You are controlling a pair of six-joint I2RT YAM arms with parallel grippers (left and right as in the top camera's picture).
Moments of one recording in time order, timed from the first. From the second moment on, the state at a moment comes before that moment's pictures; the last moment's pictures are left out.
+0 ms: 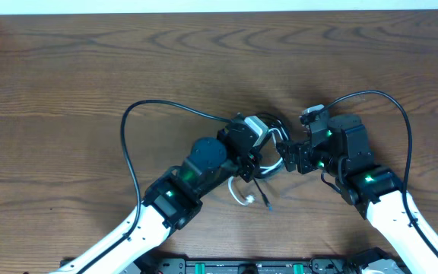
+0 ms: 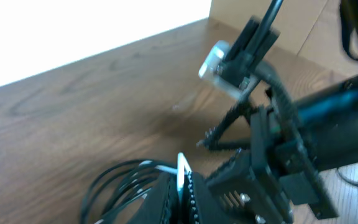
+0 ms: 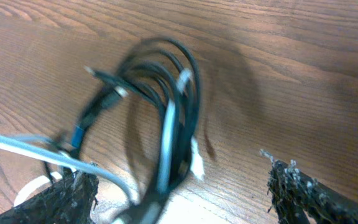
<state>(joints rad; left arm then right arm) -0.77 1.15 0.67 0.18 0.13 -0.10 0.34 1.13 0.67 -0.32 -0.24 0.15</state>
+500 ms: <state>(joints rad) -0.77 1.04 0.70 0.19 0.13 -0.10 0.35 1.19 0.67 -0.30 -0.24 0.18</state>
